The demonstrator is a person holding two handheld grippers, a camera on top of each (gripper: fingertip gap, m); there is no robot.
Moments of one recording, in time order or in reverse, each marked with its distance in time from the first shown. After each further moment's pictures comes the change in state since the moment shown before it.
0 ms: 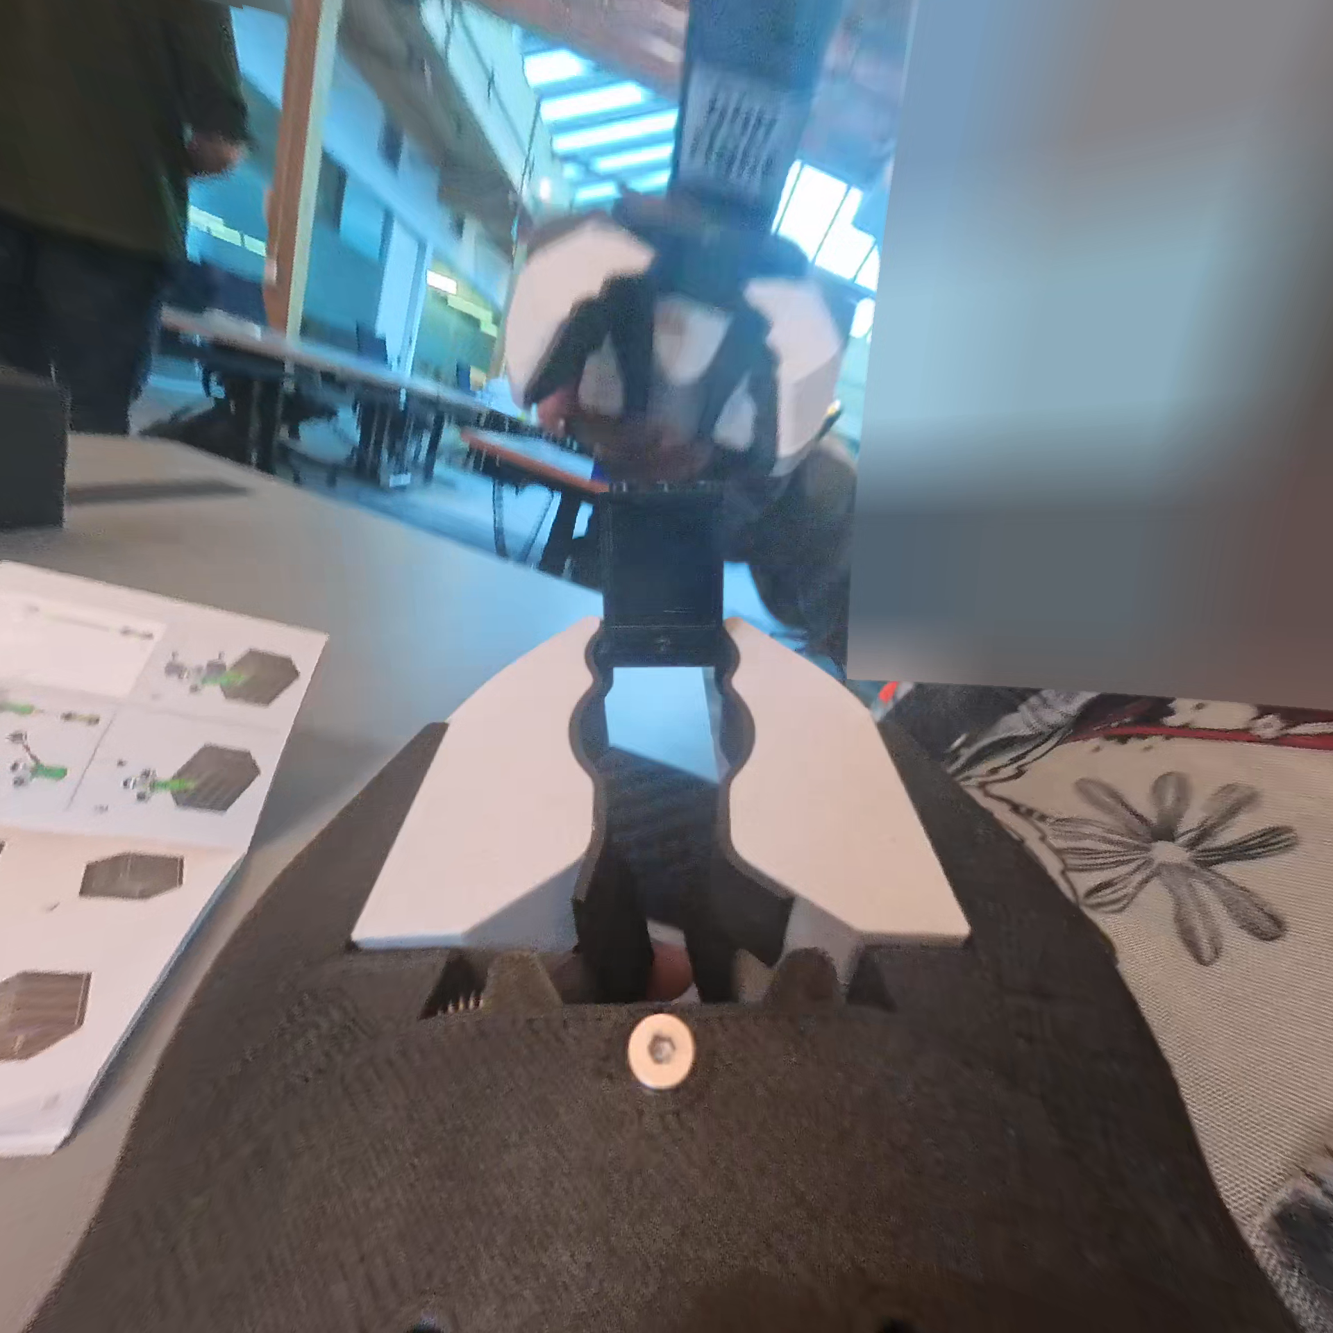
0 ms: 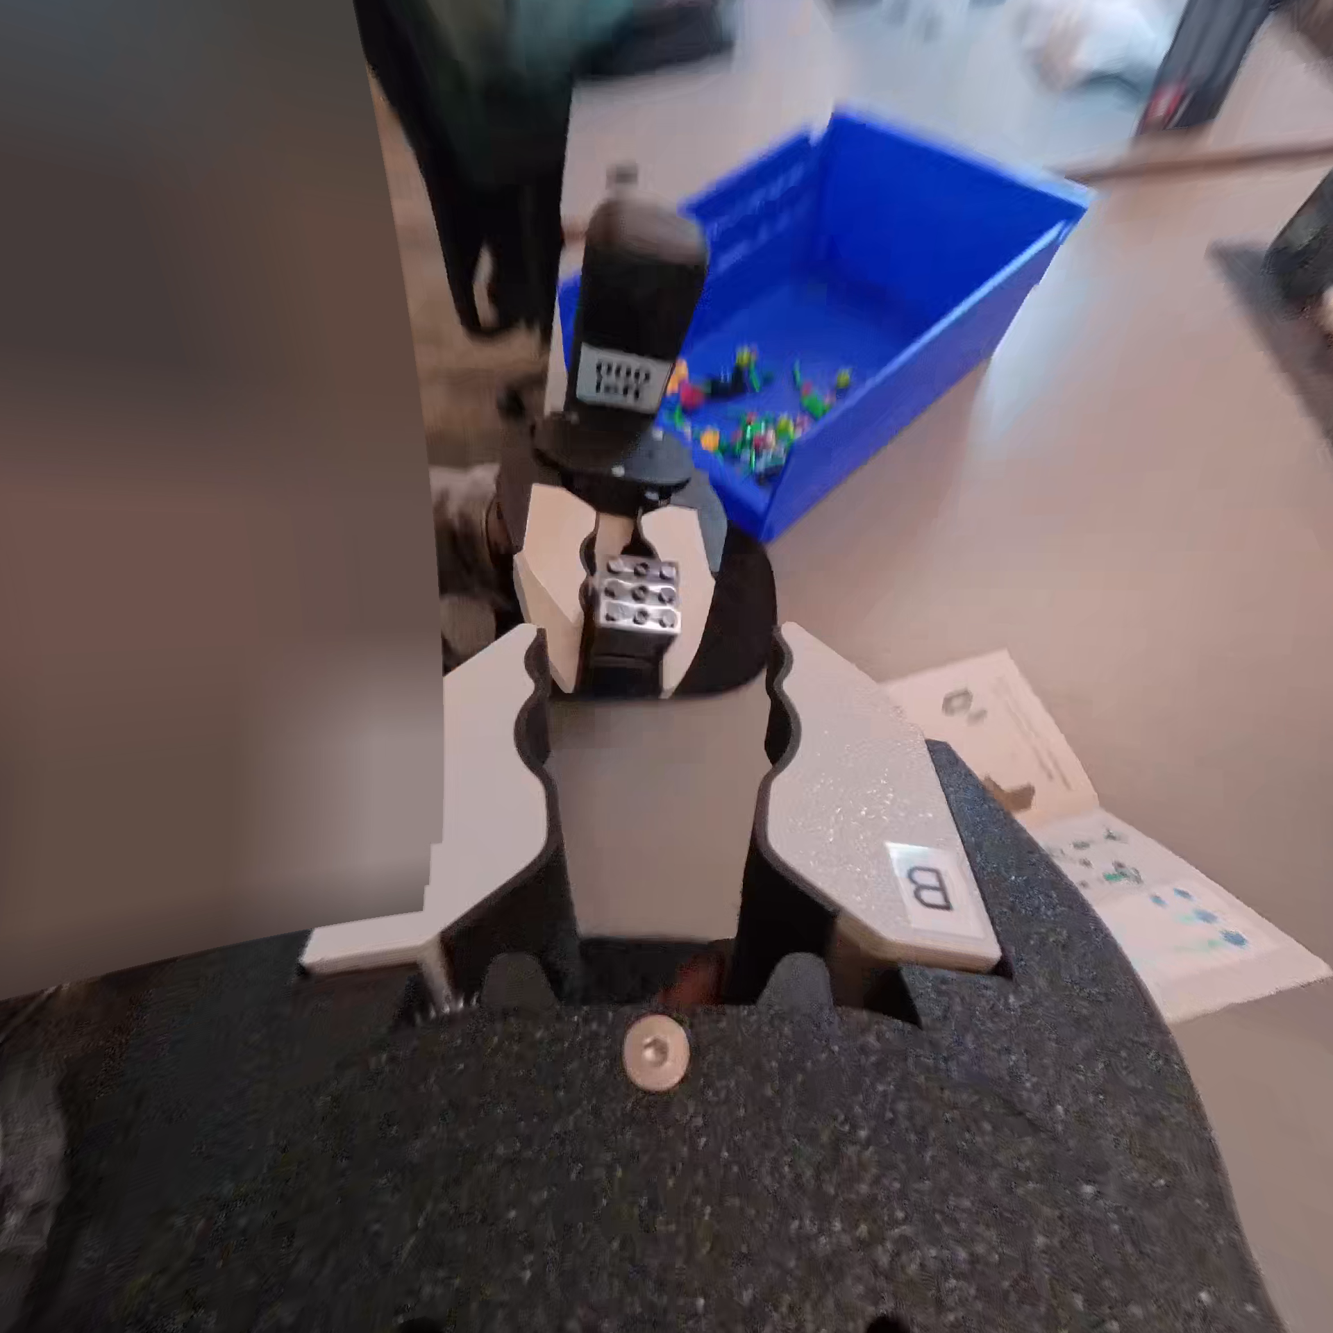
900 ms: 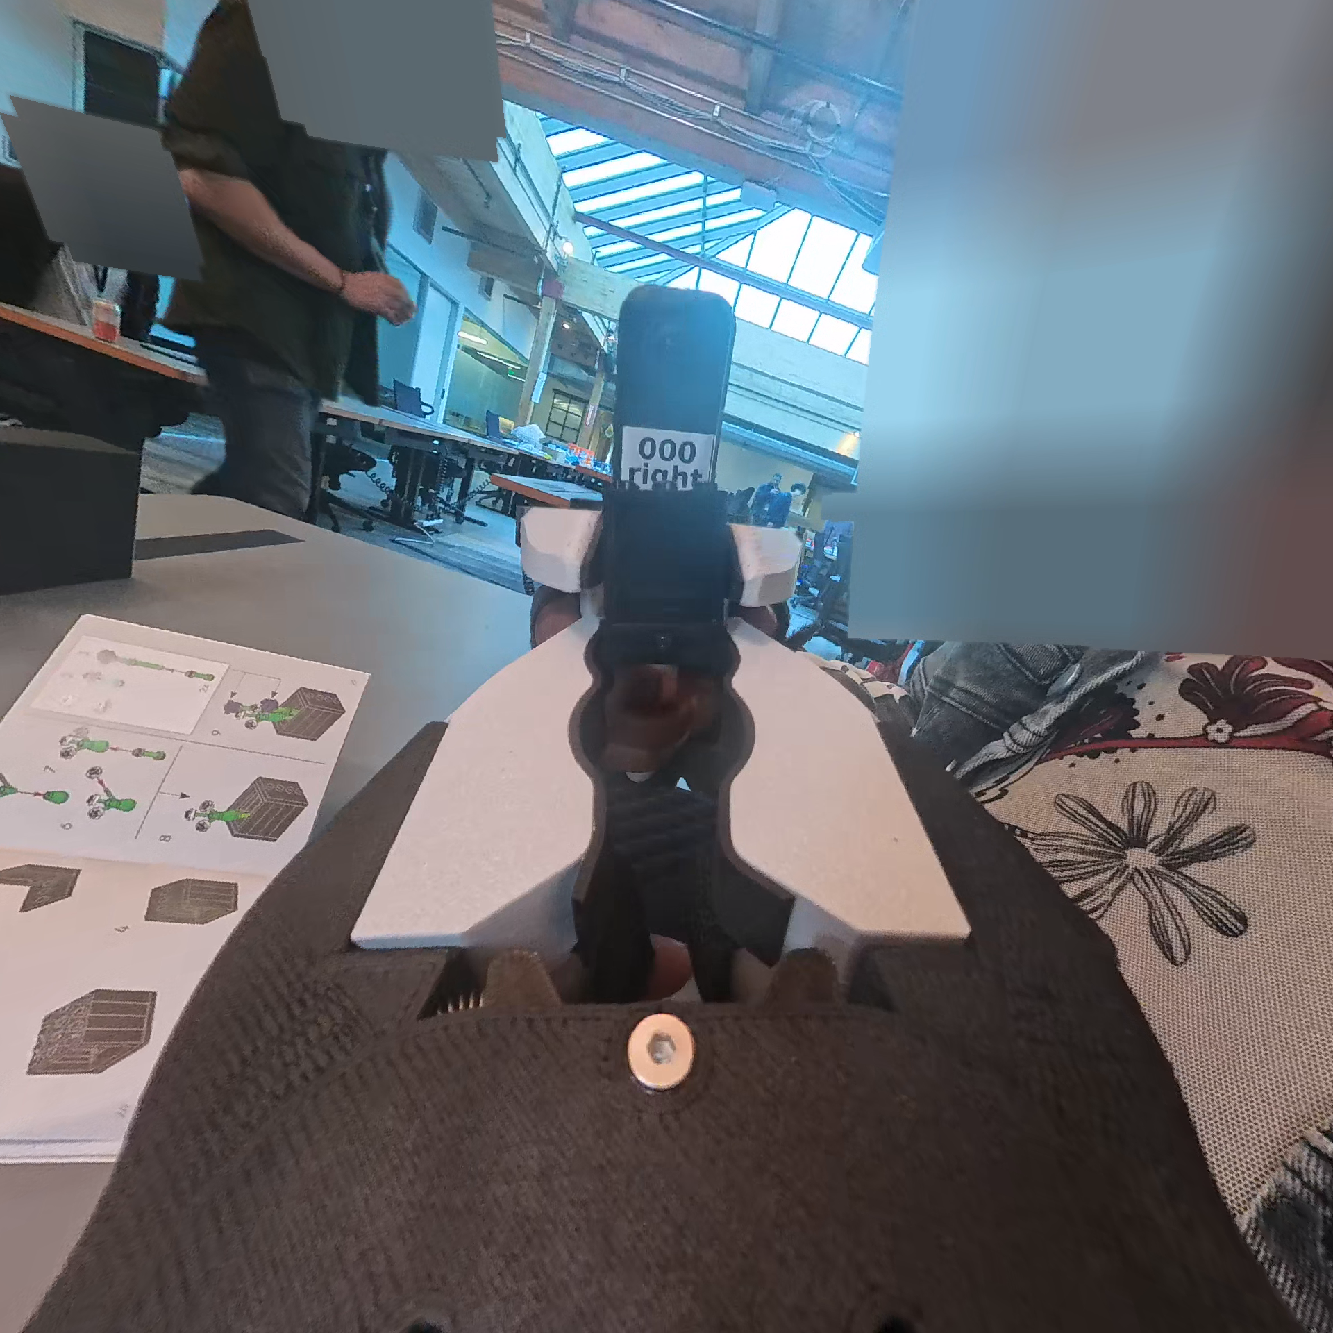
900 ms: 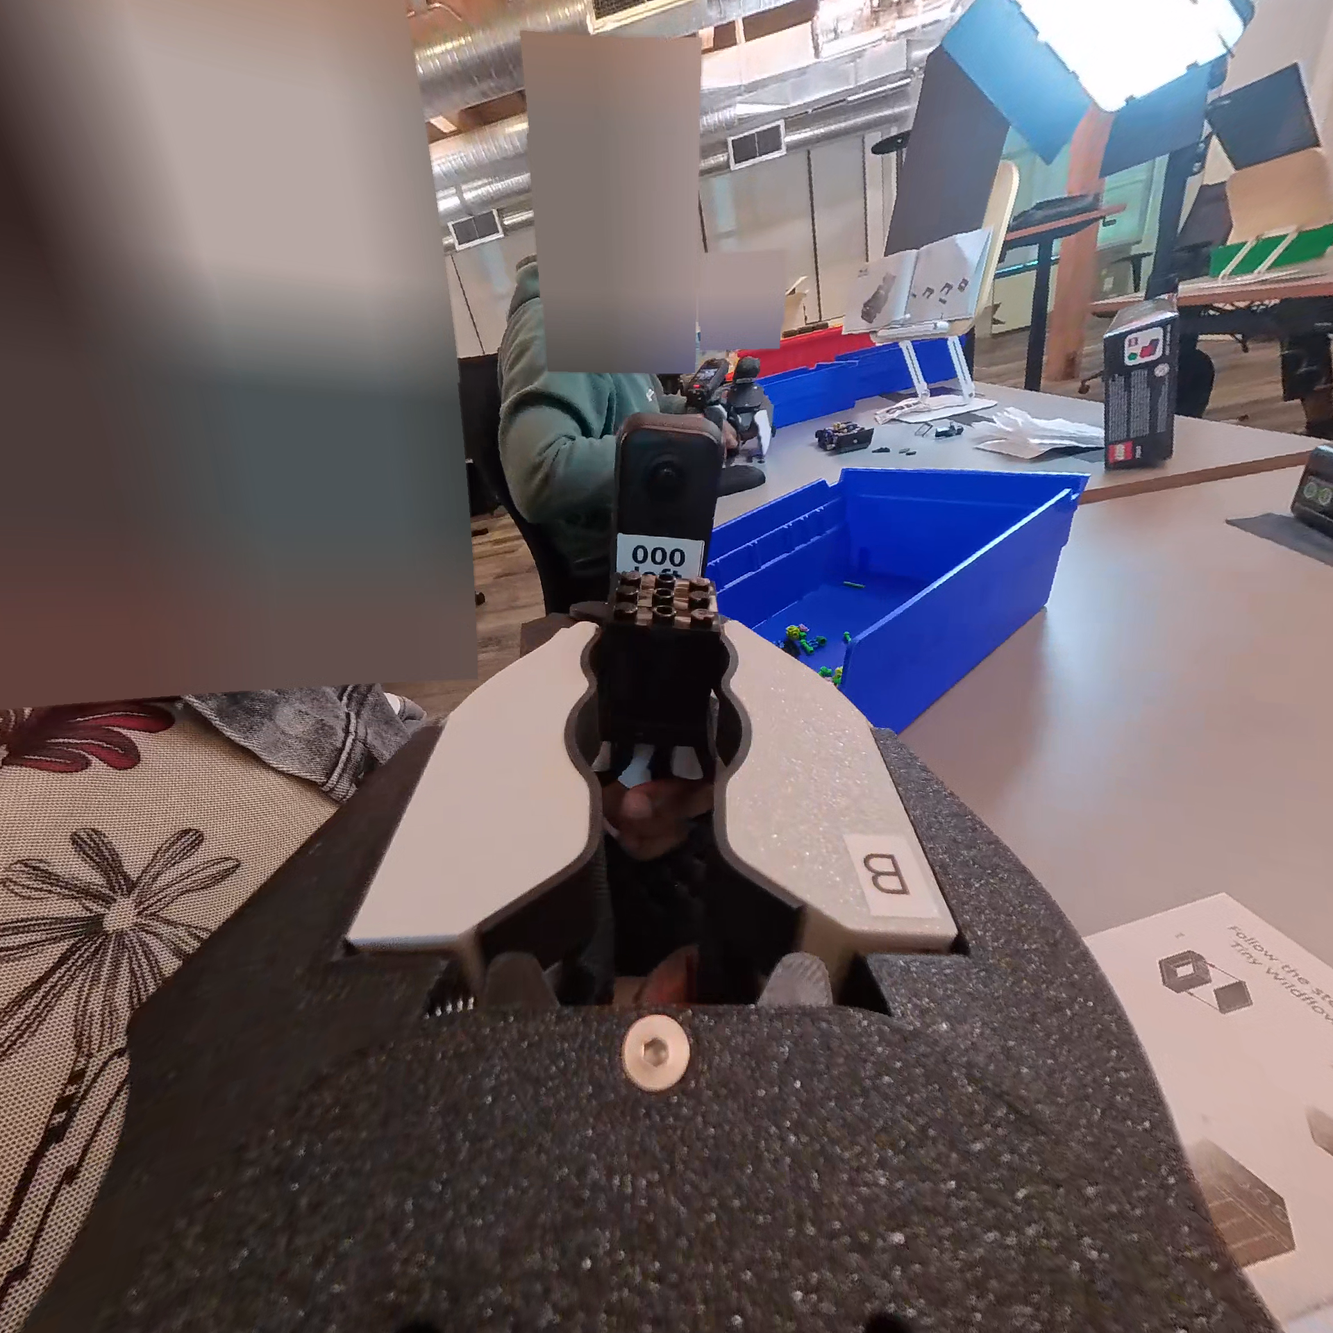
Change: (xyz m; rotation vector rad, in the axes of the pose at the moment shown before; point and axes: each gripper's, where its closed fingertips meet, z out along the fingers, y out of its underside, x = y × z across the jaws) left arm -0.006 -0.011 -0.002 0.050 -0.030 0.041; right arm -0.006 -0.010 0.046 0.583 -0.099 0.095
